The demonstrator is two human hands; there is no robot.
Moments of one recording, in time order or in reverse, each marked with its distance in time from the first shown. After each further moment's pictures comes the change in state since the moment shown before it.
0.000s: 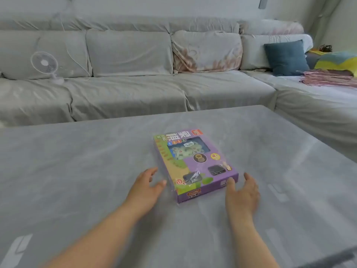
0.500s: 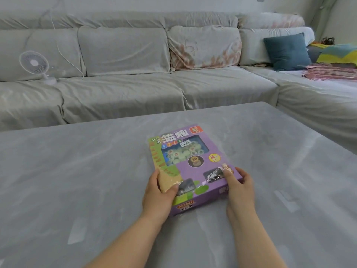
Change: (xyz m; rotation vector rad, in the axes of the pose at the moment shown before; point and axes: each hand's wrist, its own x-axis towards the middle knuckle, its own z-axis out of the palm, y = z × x) left_hand 0.028 0.005 0.055 -0.312 0.086 -0.138; right_hand 0.039 -0.006 0.026 0.672 -0.131 0.263
